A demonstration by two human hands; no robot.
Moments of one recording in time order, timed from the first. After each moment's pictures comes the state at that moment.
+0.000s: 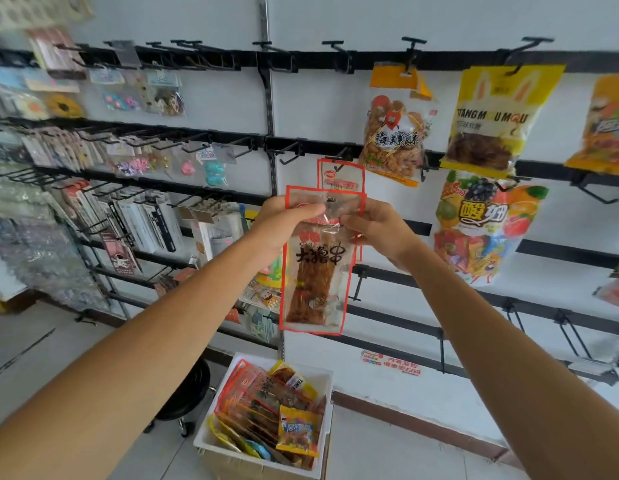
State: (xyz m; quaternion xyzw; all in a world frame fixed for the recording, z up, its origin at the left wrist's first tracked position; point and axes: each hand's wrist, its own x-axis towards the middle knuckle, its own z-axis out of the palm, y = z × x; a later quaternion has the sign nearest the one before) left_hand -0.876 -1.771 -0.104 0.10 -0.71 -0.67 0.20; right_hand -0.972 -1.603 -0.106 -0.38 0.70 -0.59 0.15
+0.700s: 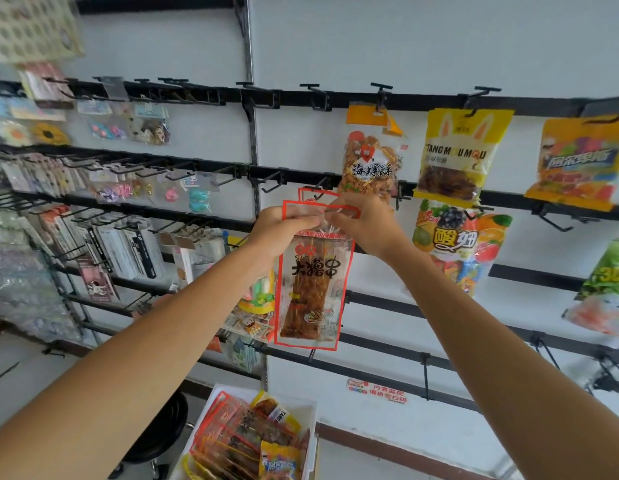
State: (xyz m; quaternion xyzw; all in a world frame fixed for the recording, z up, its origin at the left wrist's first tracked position) left_hand -0.894 -1.747 -0.075 0.07 -0.72 -0.65 0.23; right_hand -0.993 -1.600 -0.065 -0.44 0.78 -0.43 -0.11
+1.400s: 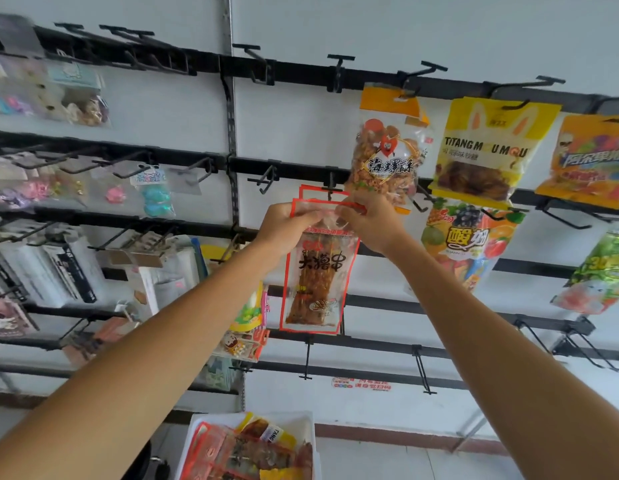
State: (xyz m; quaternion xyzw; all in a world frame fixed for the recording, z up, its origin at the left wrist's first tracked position) left_hand -0.978 -1.838 -0.101 0.03 -0.73 -0.66 0.17; right_hand -1.043 -1.681 -0.084 -0.30 0.85 -0.41 -0.12
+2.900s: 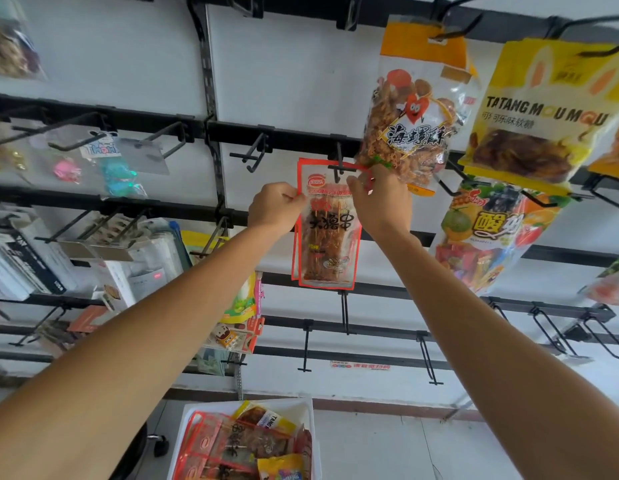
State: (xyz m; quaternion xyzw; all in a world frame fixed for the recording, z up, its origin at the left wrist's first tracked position) left_hand -1.076 -1.877 -0.146 0.15 -0.86 -0.46 0.19; right_hand -1.114 -1.710 -0.122 -0.12 0.90 -0.34 -0.25
